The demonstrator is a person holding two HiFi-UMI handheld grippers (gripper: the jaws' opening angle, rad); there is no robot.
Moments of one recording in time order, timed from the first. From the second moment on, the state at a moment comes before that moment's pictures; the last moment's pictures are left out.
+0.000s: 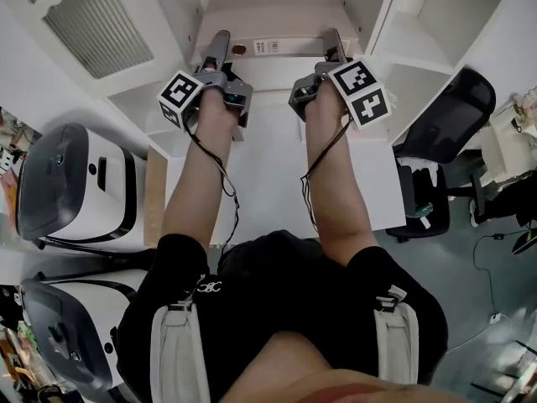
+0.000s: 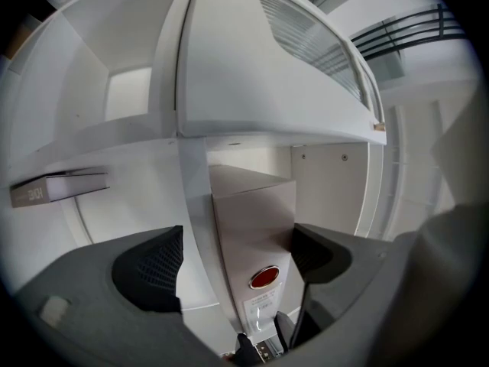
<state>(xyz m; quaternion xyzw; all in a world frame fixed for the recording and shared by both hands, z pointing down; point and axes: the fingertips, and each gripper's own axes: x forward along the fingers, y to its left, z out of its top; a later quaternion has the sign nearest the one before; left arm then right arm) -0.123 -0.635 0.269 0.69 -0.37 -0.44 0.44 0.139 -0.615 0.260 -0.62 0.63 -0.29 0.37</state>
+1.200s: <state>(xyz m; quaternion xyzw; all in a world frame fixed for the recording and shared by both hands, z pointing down) -0.118 -0.540 0.290 0.83 -0.51 -0.20 0.09 0.105 -0.537 0.259 -0.65 0.73 0.11 0.16</state>
